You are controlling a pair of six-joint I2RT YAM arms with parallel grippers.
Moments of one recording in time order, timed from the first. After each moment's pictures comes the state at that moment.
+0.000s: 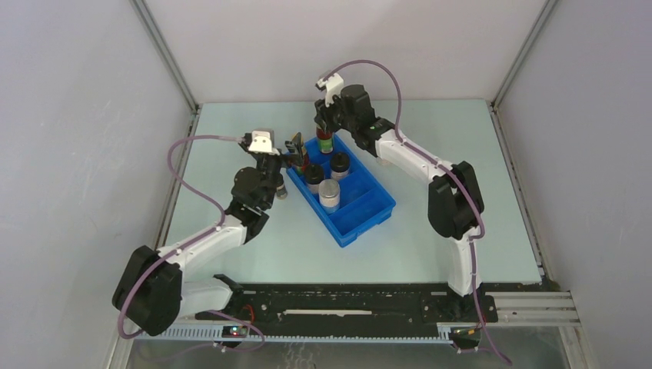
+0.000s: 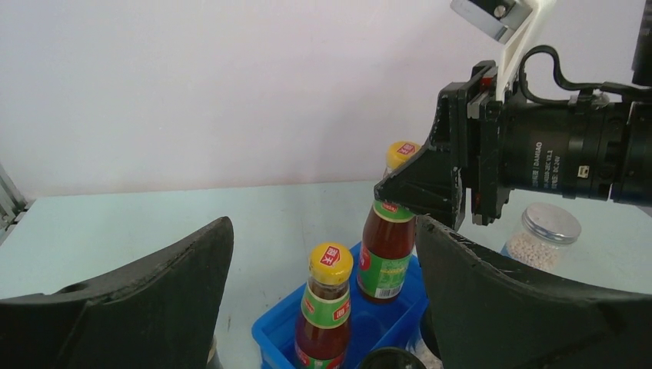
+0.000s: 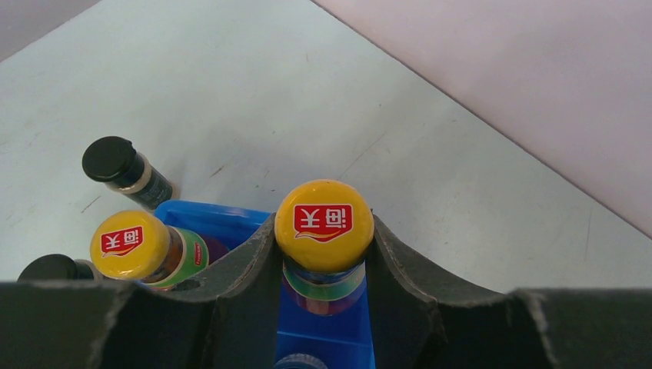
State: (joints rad) left arm -0.54 1.19 0.60 0.84 -0.36 0.00; right arm 0.60 2.06 1.81 -0.03 -0.11 -0.07
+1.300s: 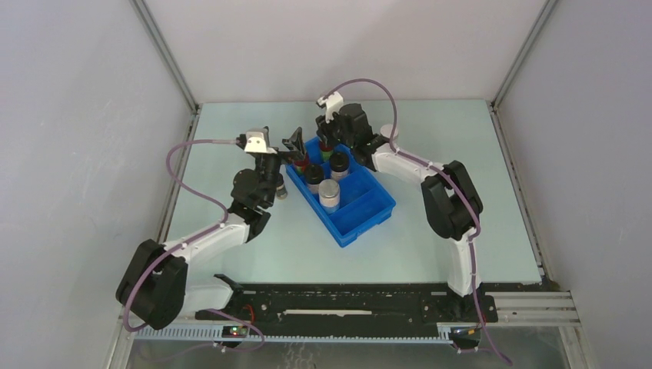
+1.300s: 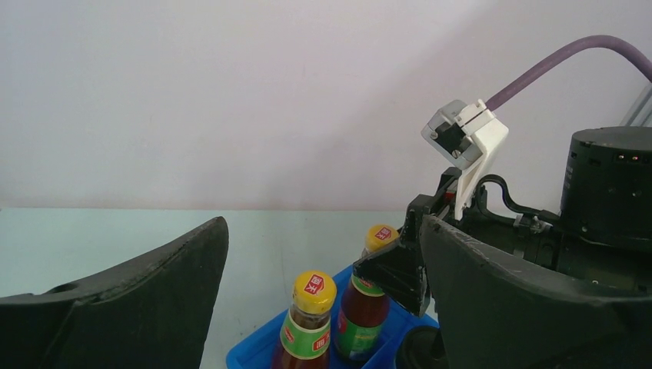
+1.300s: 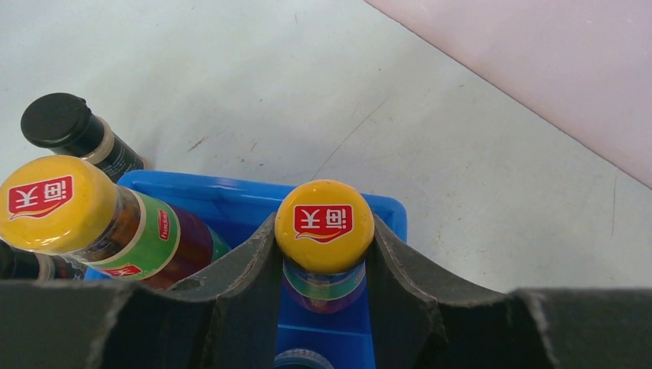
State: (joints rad) left arm -0.53 1.23 0.59 0.99 -0.36 -0.06; right arm 0.62 2.07 1.61 0.15 -0.05 -0.08
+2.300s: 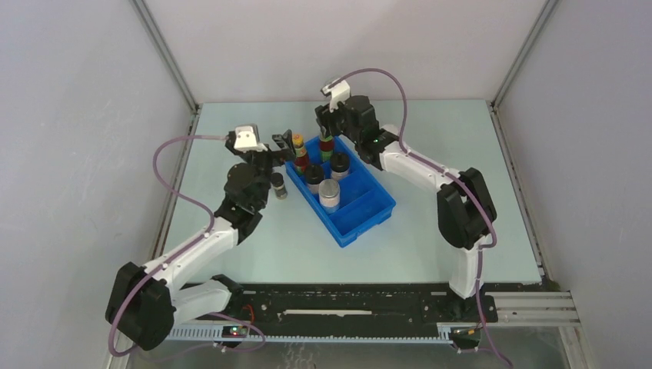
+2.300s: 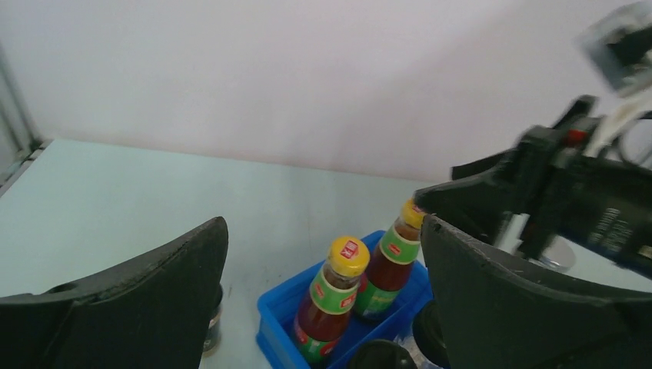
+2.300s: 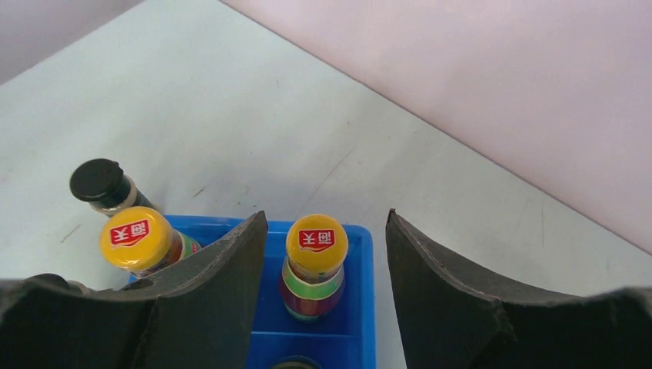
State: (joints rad) left arm -0.53 1.10 0.62 0.71 -0.44 -0.14; right arm 0.64 1.96 1.60 0.17 0.03 -0.07
